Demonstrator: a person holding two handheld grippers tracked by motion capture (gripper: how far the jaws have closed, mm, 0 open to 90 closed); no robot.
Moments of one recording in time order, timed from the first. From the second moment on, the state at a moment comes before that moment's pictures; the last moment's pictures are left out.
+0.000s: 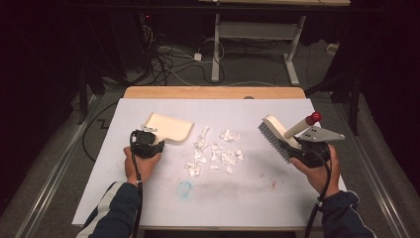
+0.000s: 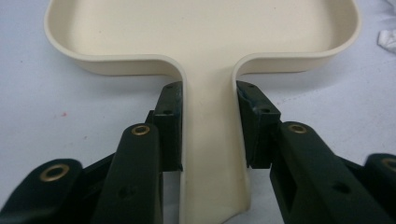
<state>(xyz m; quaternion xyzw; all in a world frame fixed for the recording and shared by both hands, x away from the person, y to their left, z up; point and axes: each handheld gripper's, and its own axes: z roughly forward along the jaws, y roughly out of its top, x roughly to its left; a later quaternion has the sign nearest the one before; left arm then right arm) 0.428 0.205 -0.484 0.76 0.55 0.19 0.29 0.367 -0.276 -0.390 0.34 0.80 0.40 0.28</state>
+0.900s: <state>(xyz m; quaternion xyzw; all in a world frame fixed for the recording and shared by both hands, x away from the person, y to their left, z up) 0.427 0.210 -0.482 0.75 0.56 0.18 0.30 0.368 -0.272 -0.392 0.34 0.81 0.39 0.28</state>
